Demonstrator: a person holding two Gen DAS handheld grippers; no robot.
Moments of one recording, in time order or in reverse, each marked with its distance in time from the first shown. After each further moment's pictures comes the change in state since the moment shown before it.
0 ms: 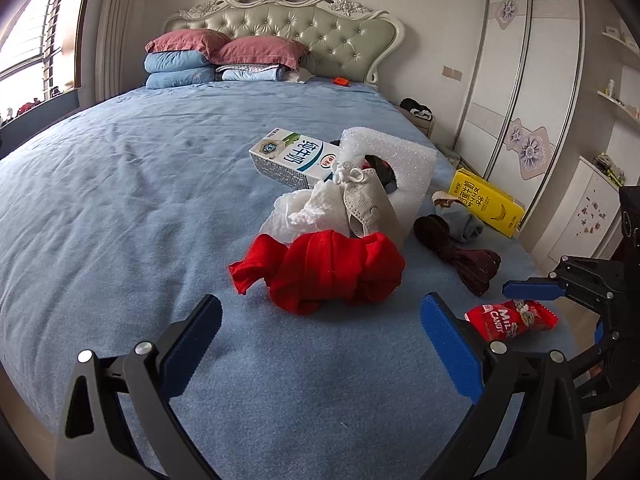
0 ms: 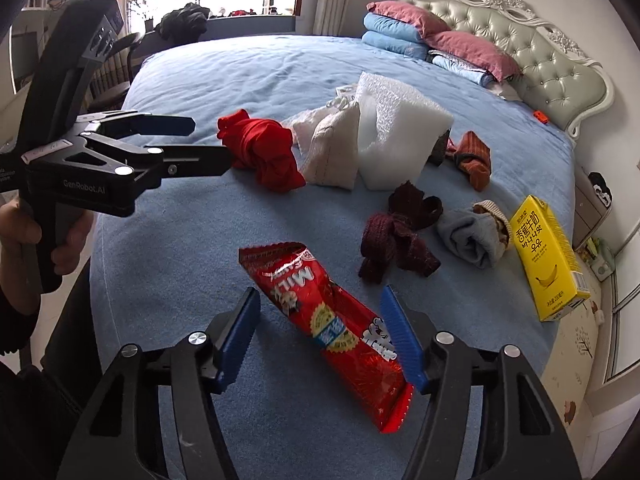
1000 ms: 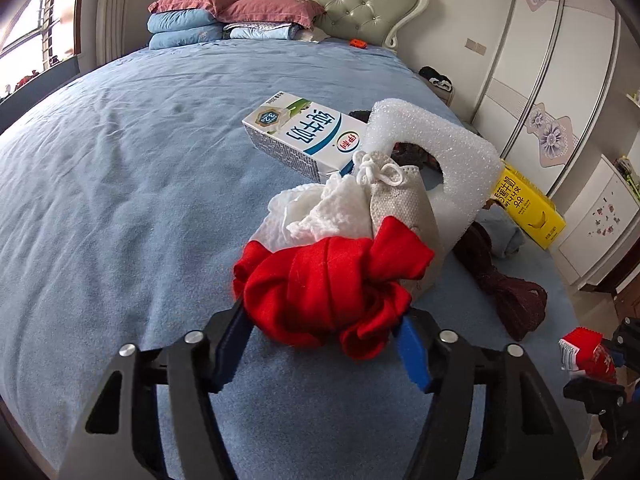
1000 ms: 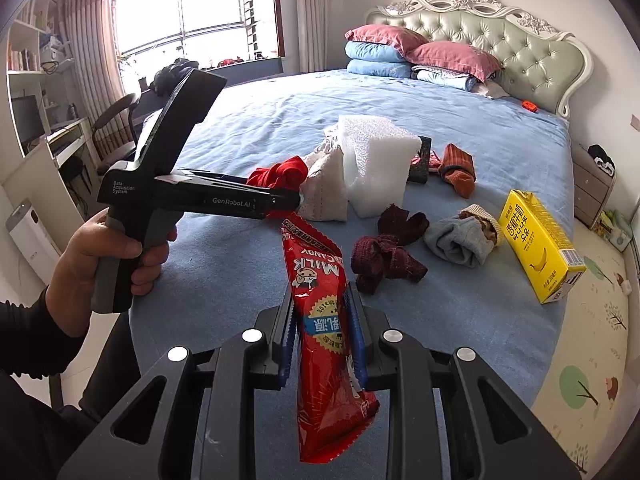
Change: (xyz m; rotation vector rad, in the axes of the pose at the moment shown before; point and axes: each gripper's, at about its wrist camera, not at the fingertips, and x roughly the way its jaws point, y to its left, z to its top) left arm 0.064 0.007 0.030 -0.058 0.161 0.045; right arm -0.042 -0.016 -0.010 0.164 -0.165 0.076
